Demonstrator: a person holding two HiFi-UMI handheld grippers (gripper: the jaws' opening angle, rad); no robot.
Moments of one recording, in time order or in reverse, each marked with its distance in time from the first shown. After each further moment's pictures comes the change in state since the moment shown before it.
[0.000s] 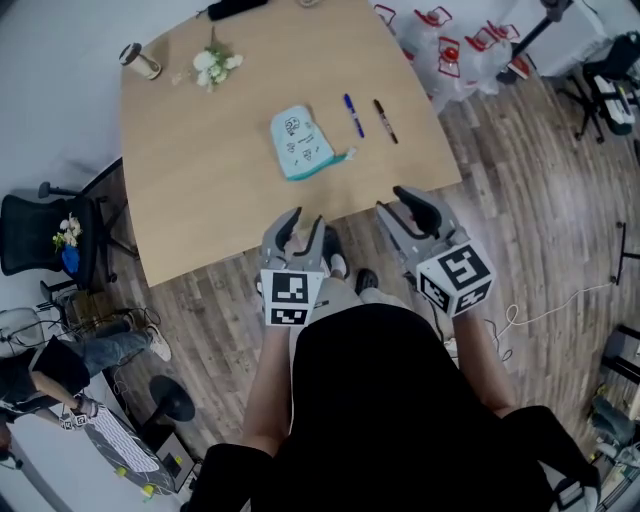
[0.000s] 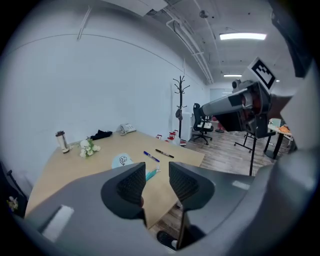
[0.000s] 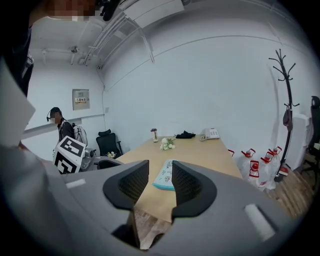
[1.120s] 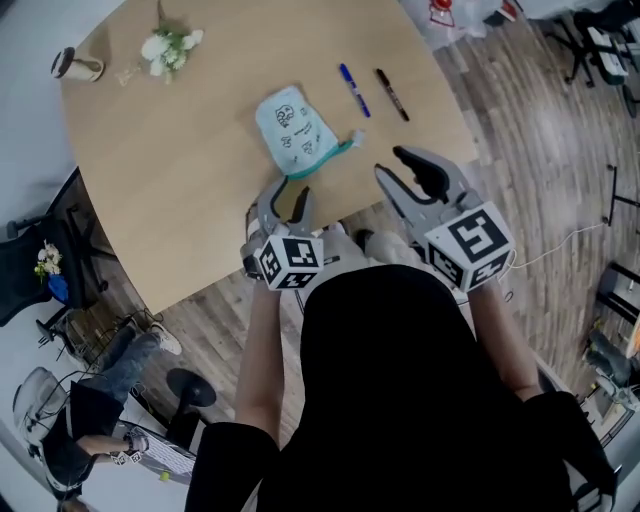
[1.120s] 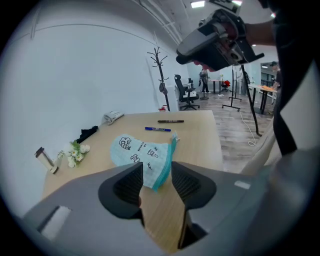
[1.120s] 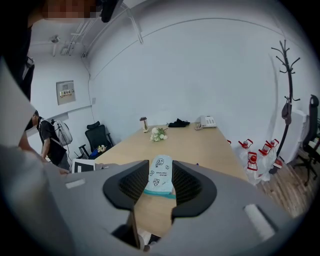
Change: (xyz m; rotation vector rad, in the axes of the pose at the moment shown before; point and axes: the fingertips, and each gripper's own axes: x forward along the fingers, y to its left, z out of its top) left arm 0.108 0.080 -0.090 0.346 0.224 -0.098; right arm 0.107 -0.038 0.005 0.068 0.157 -0.071
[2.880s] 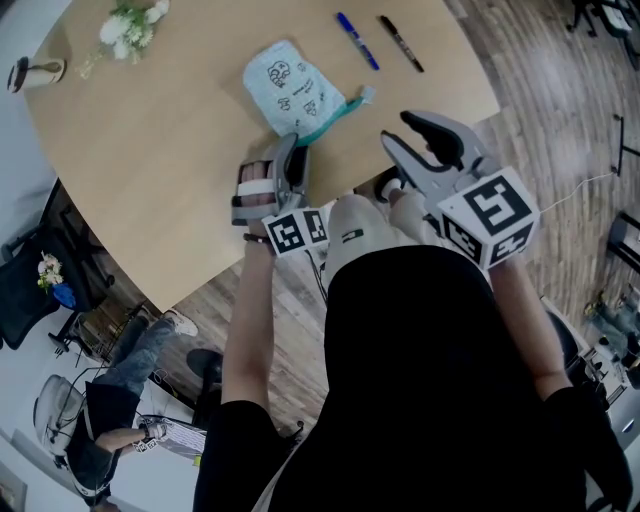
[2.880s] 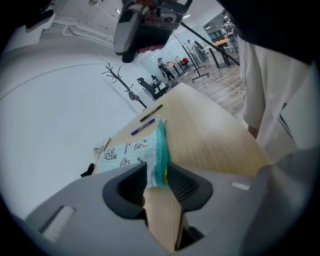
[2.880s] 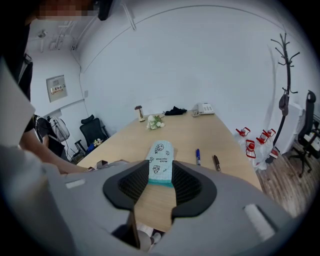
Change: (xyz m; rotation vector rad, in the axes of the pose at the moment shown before) left arm 0.043 -0.009 -0.031 0.581 -0.076 0.039; right arm 0.031 0.003 -0.040 0.043 0.106 -0.042
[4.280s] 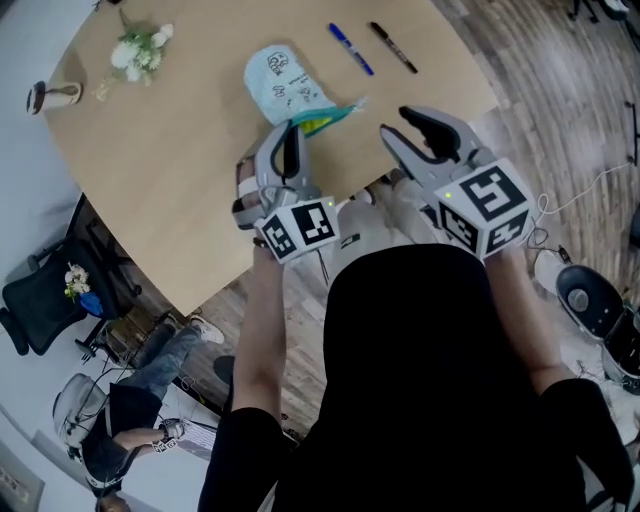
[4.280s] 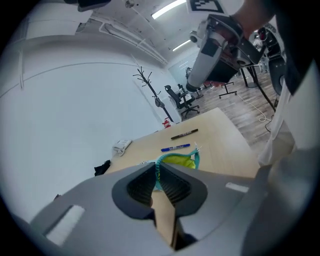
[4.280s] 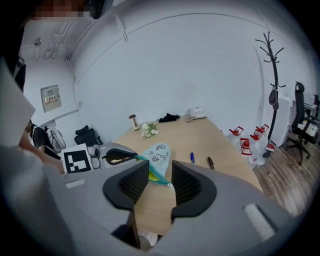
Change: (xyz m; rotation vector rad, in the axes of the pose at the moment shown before) left arm -0.032 0.099 0.056 -0.271 -0.079 0.157; right arm -0.019 -0.013 0.005 0.079 -0.092 -0.042
